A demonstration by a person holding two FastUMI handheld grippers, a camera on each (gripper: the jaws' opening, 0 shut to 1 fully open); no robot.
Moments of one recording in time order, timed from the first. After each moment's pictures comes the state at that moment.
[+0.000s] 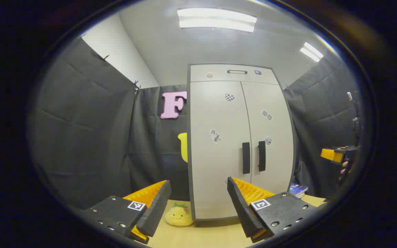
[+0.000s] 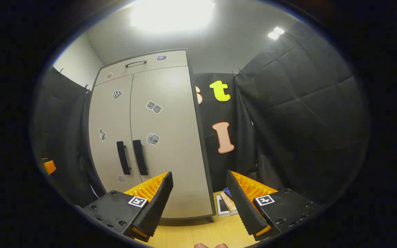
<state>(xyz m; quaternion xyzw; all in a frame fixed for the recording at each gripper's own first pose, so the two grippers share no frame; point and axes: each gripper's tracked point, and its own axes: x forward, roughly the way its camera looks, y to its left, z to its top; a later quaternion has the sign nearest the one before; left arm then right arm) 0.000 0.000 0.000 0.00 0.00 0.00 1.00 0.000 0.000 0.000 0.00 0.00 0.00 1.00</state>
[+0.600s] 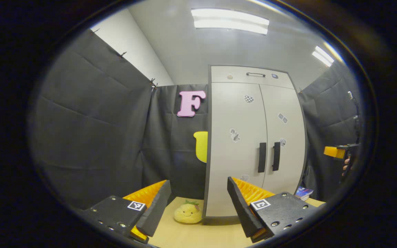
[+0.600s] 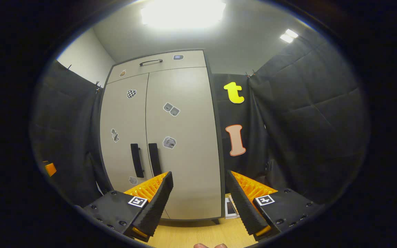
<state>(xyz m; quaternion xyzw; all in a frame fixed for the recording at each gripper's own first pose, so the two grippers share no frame) -0.019 0.054 -0.009 -0.02 0.00 0.05 1.00 0.011 0.035 0.021 -0.02 0.00 0.04 1.00</state>
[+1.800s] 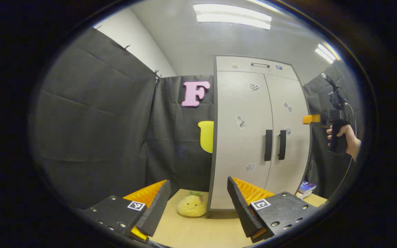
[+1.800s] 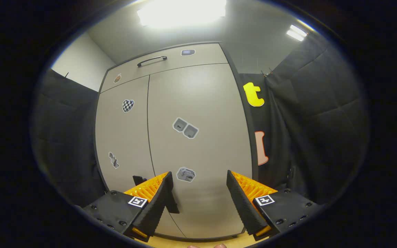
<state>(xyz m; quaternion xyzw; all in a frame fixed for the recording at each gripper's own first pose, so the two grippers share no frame) -0.018 0.064 -0.052 -0.02 0.04 0.06 1.00 0.135 0.119 0.082 0.01 0.00 0.10 0.99</state>
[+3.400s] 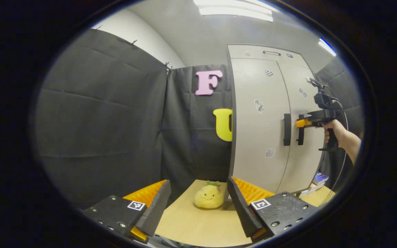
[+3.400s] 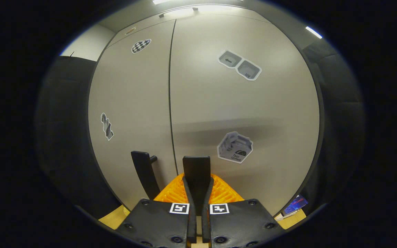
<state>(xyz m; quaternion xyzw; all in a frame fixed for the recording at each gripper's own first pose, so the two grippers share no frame) -0.024 0.120 -0.089 -0.01 0.08 0.11 0.99 0.203 0.198 -0.018 -0.05 0.12 0.14 0.98</state>
